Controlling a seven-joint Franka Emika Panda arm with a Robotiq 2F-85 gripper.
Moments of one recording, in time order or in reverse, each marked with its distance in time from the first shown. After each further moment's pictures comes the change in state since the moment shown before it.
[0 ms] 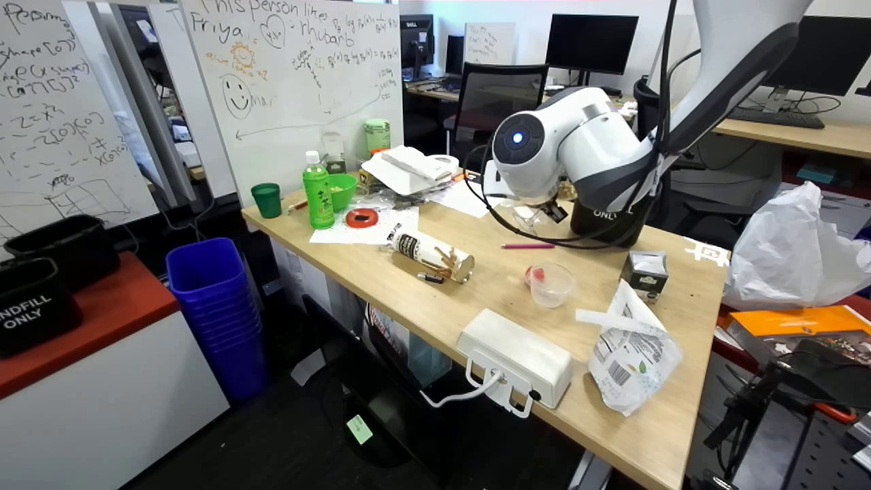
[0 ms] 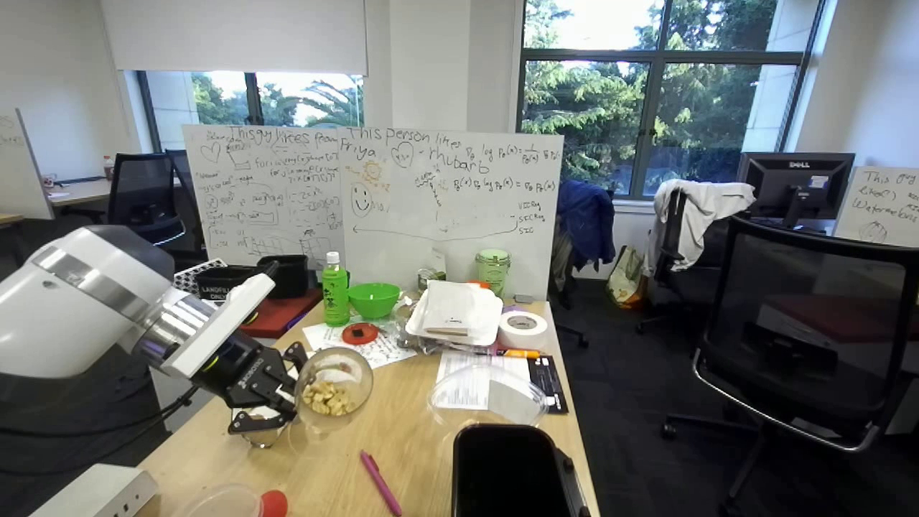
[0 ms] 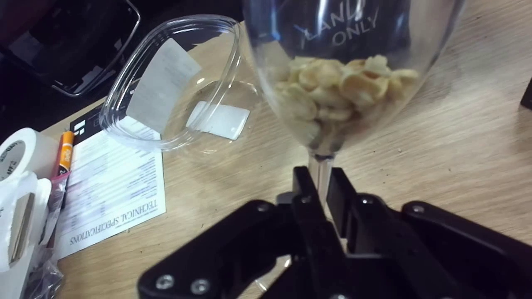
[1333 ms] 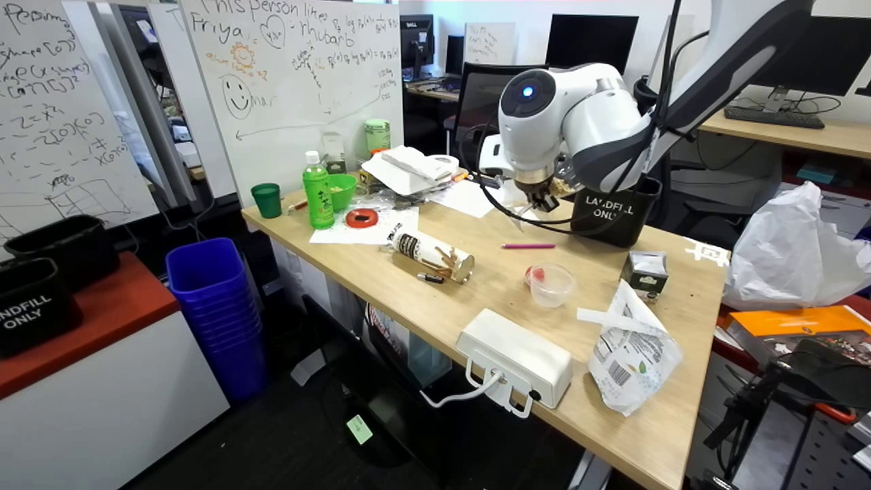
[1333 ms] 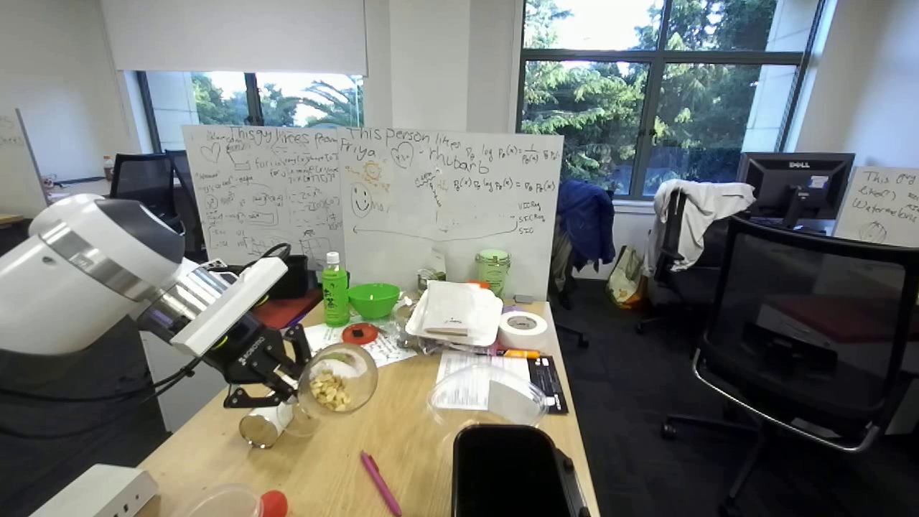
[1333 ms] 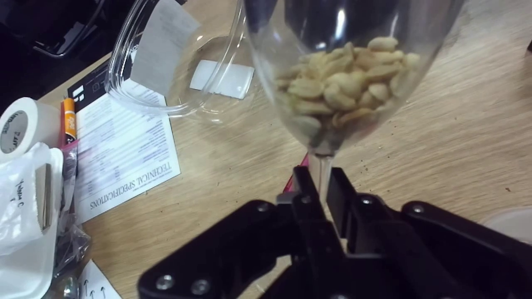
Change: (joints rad) arm -0.021 -0.047 -0.009 0.007 0.155 0.148 -0.107
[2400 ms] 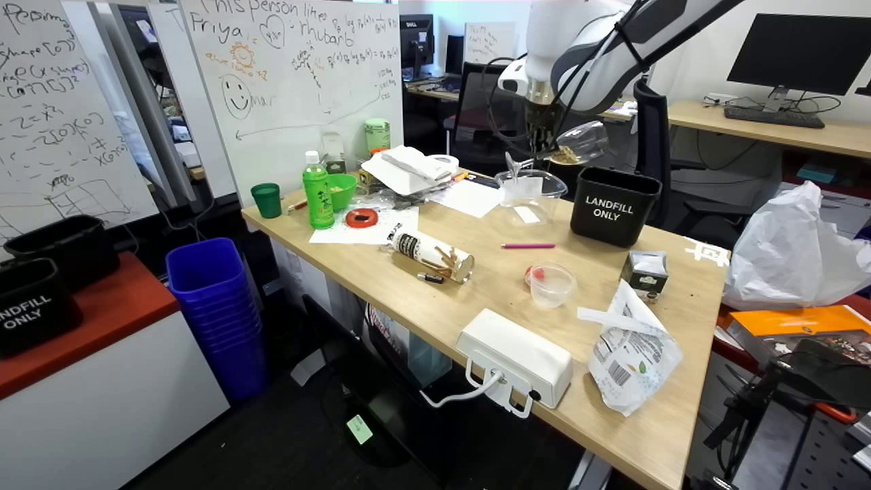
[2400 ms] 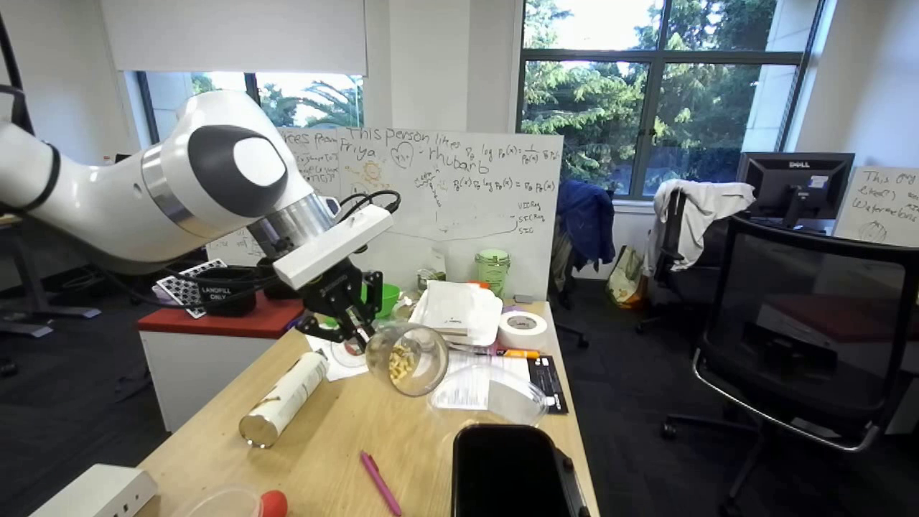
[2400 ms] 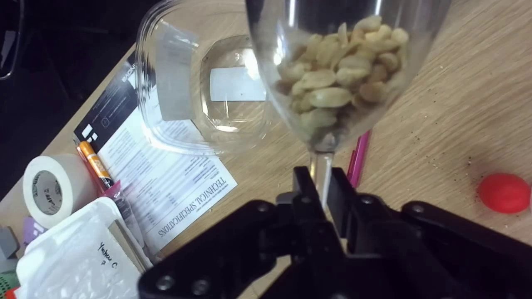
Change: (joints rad) arm -0.123 0.005 -0.035 0.223 0.637 0.058 -0.431
